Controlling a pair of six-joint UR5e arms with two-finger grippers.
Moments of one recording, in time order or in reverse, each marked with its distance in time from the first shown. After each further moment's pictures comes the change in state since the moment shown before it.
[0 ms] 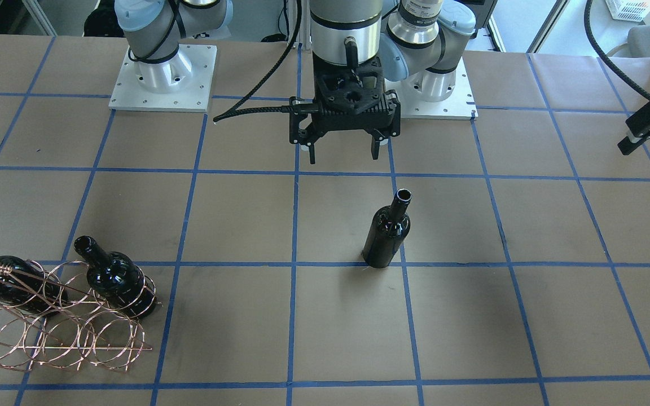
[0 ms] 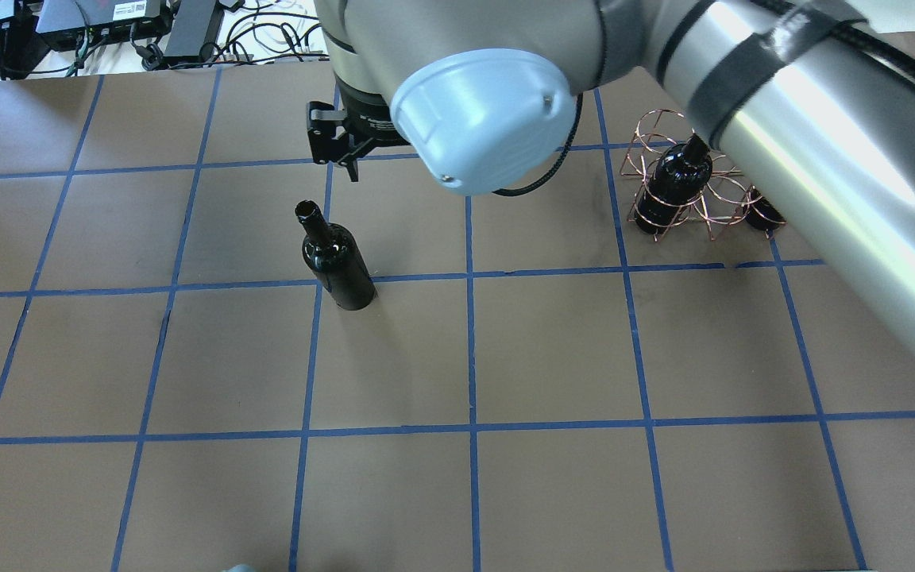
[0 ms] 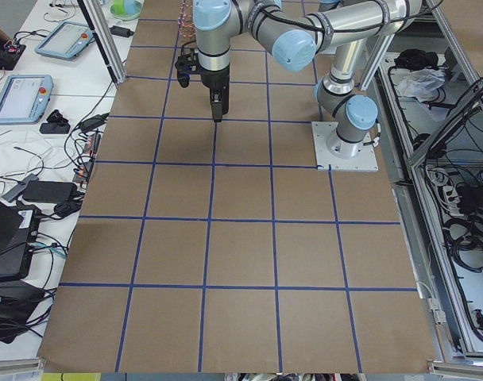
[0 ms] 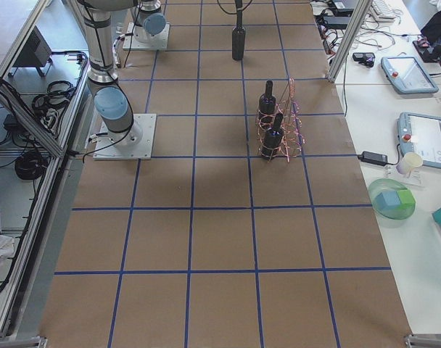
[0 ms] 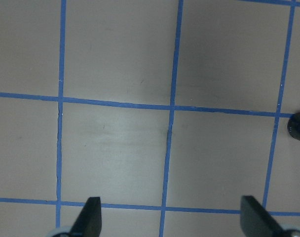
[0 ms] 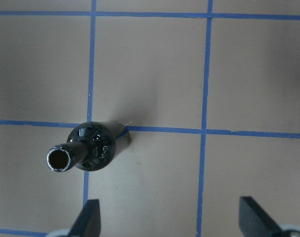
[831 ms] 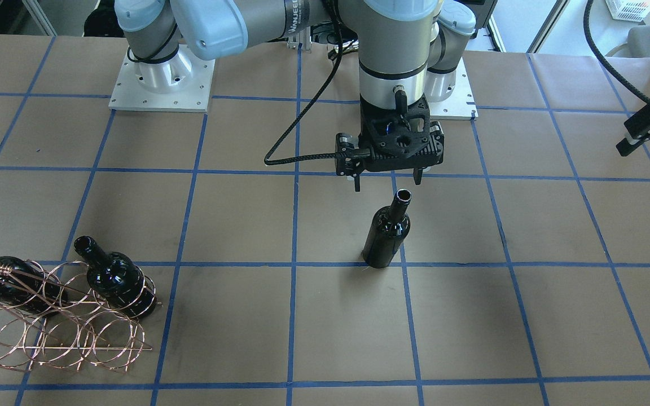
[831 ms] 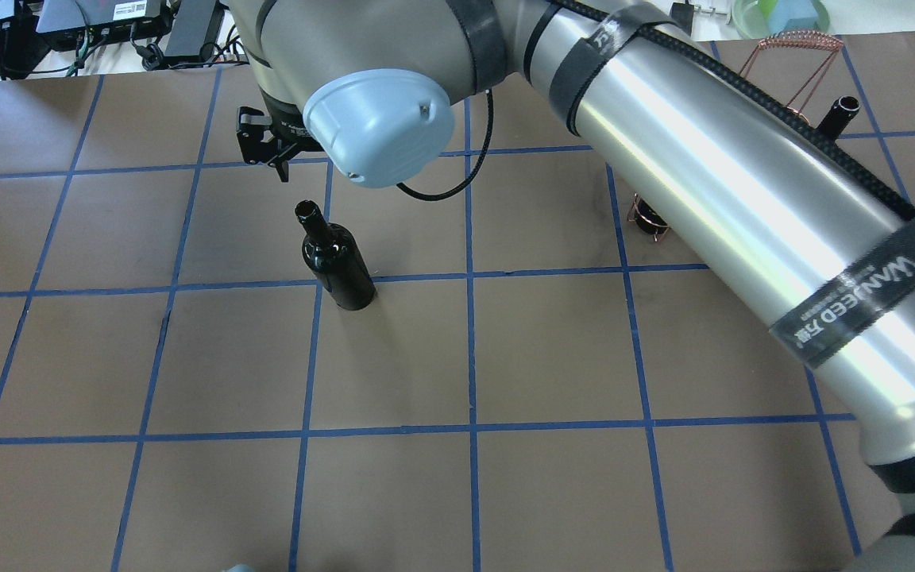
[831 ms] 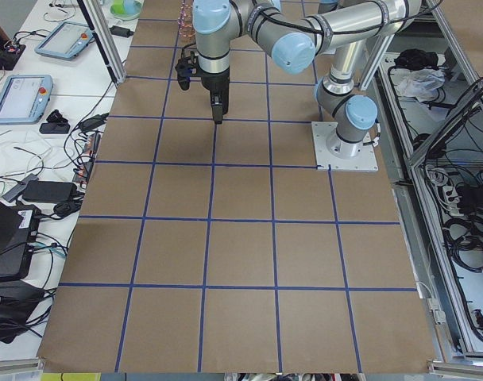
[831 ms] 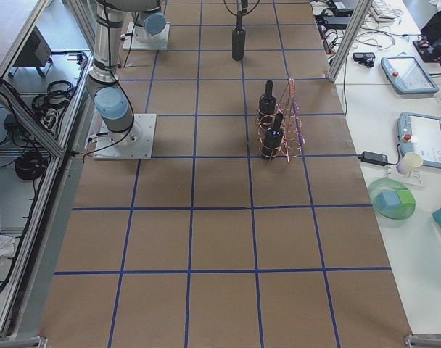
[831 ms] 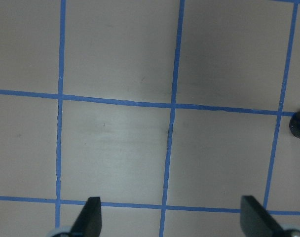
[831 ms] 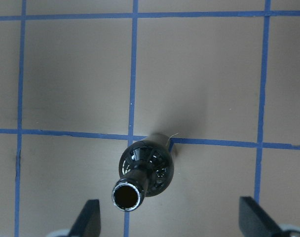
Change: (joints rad) left arm 0.003 0.000 -0.009 0.003 0.002 0.000; right arm 0.049 0.128 -0.073 -0.071 0.071 0.051
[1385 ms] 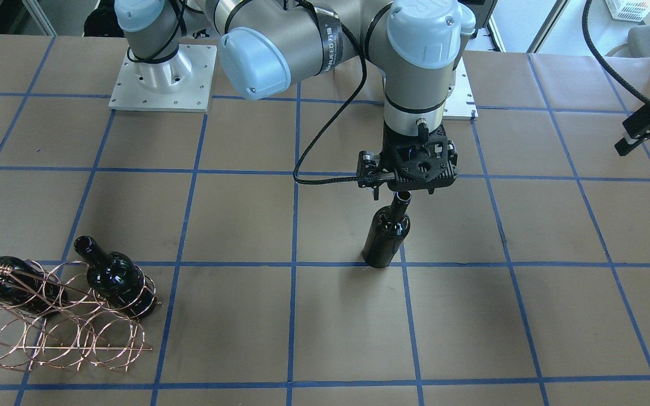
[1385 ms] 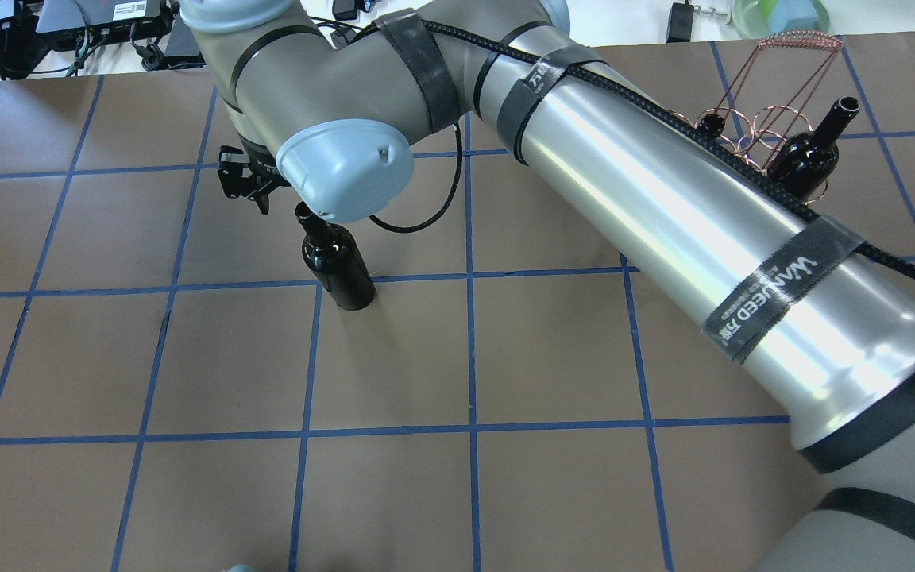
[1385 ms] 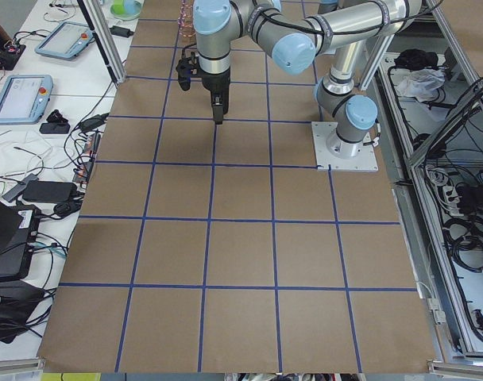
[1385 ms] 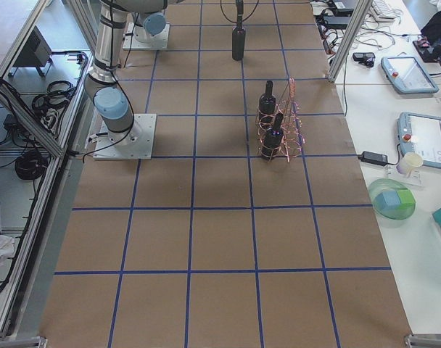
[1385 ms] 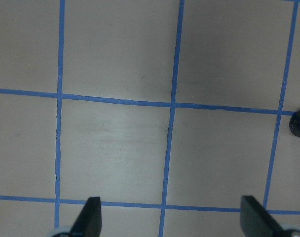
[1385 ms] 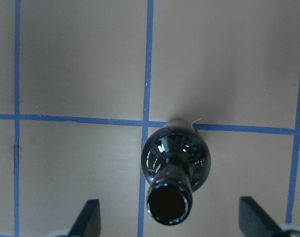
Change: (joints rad) left arm 0.000 0.002 -0.007 0.001 0.000 0.000; right arm 0.042 0.067 0.015 -0.030 0.011 0.042
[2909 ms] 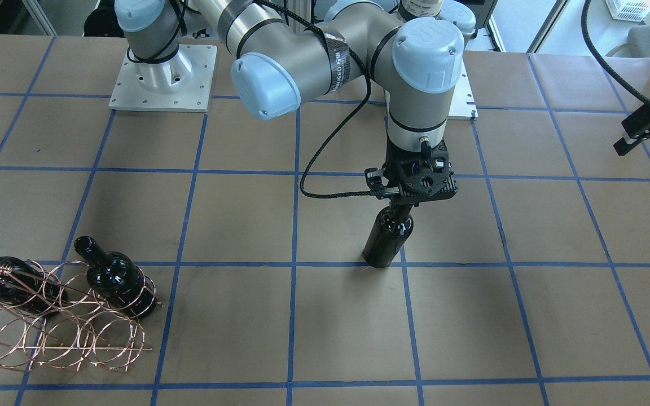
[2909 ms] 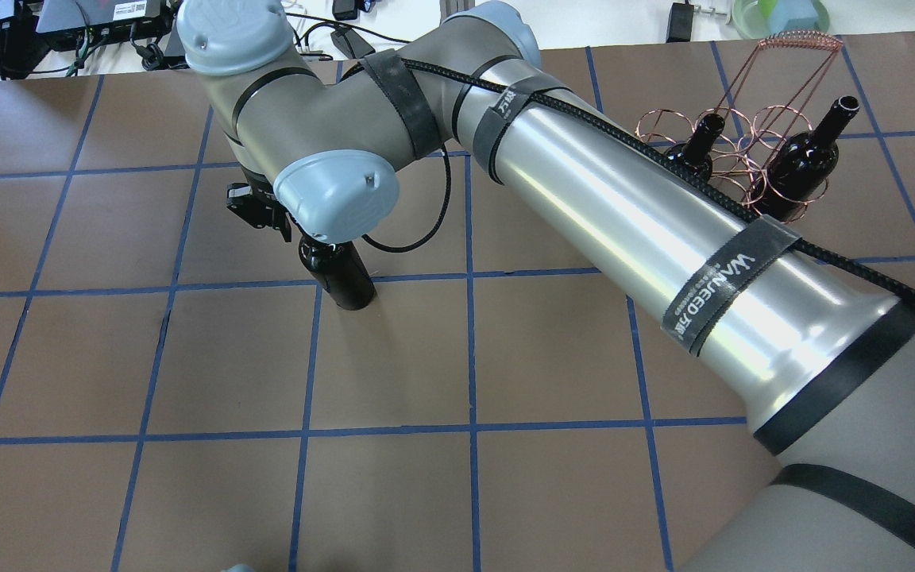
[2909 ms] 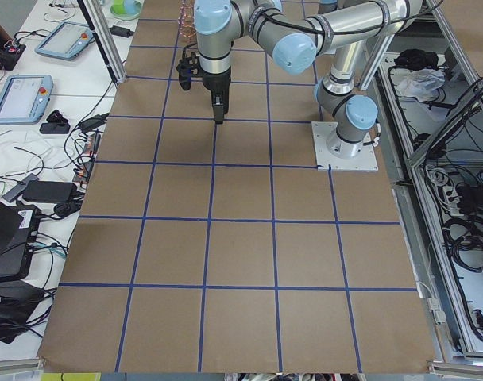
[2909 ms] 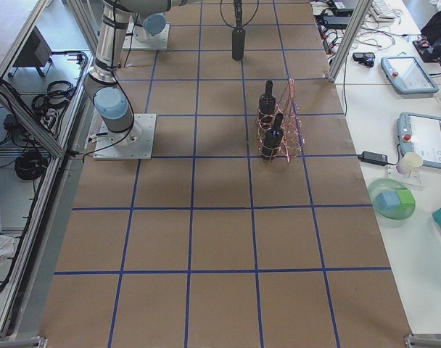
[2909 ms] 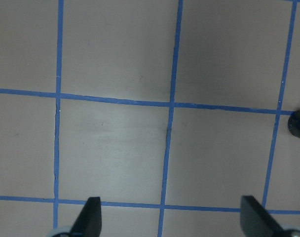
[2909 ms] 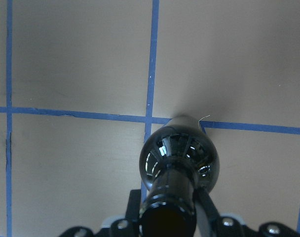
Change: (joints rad) left arm 0.000 0.002 -0.004 0.000 -0.003 0.000; right arm 0.005 0.028 0.006 -0.022 0.011 -0.015
